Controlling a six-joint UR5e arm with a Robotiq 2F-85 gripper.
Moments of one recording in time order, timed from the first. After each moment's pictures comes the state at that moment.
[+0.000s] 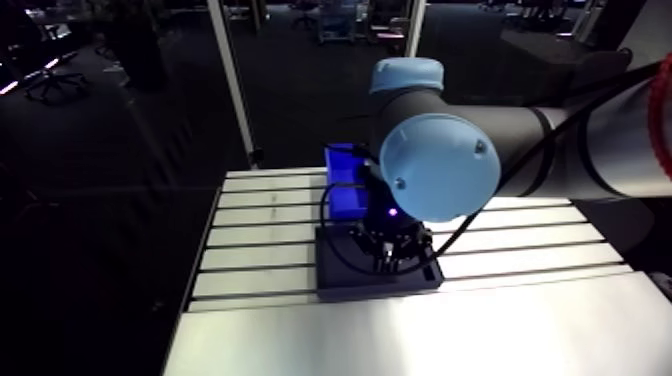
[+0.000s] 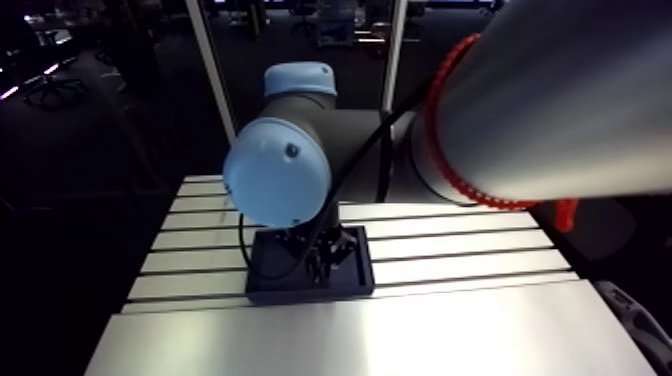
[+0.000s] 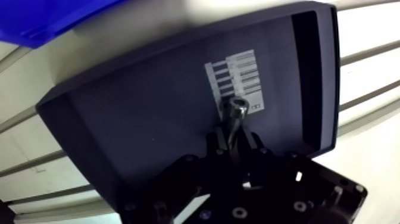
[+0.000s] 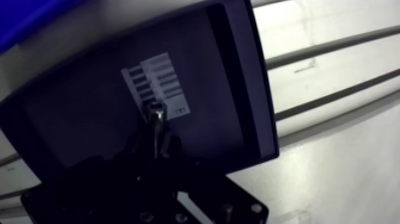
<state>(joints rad) -0.11 -1.28 2.11 -2.21 -1.62 -1.36</state>
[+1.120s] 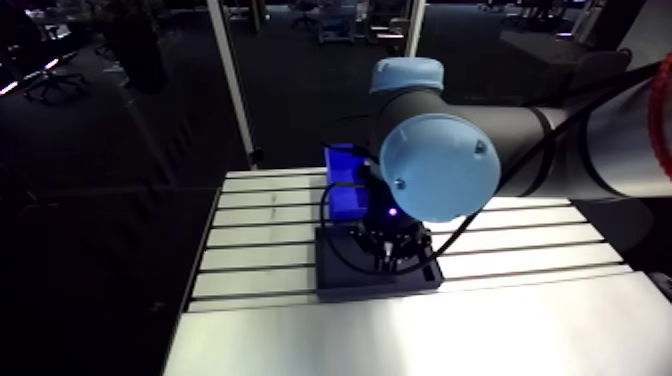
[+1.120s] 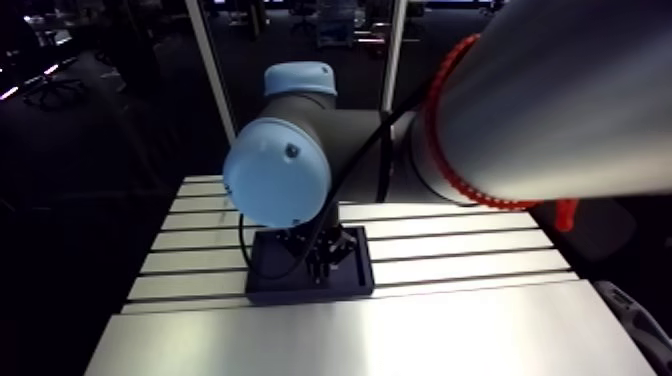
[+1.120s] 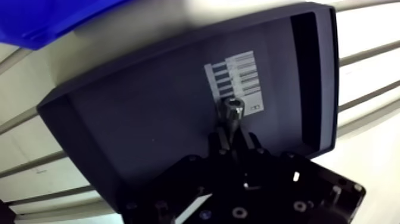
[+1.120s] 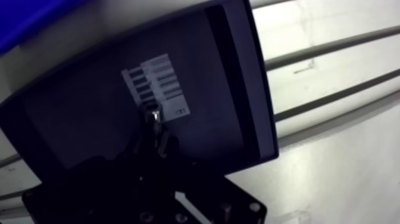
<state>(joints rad) -0.11 -1.28 2.11 -2.22 -1.62 -1.36</state>
